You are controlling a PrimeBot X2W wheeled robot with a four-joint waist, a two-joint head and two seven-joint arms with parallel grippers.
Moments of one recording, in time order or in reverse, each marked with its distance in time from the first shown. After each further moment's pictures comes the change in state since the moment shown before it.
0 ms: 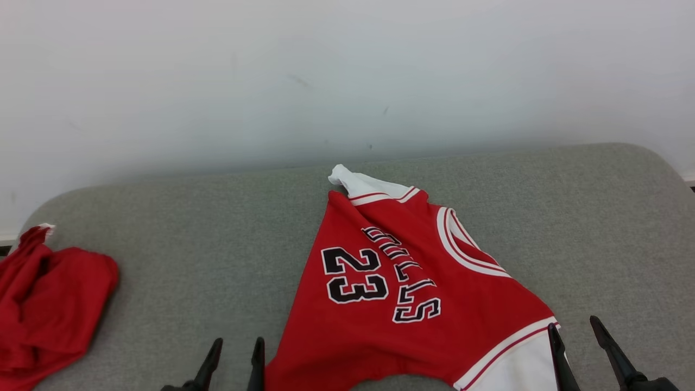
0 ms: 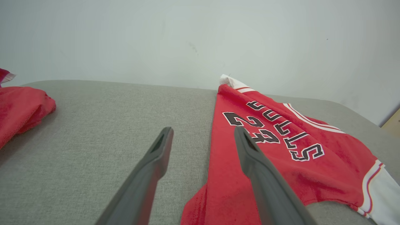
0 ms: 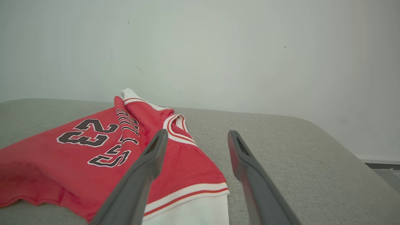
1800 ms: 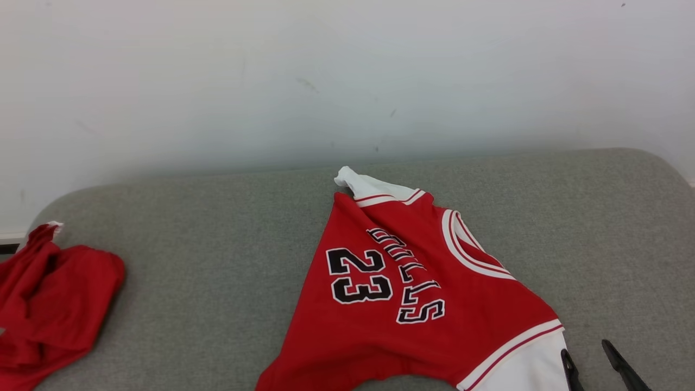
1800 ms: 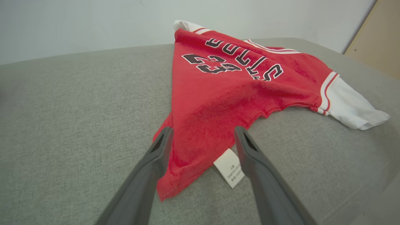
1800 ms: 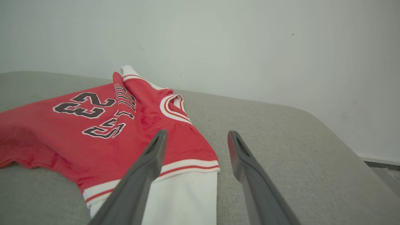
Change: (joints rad) left arm 0.142 -0.068 0.090 0.077 0.292 -0.266 0.017; right arm 0.027 -0.088 0.031 0.042 0.026 0.000 0.000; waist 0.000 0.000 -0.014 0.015
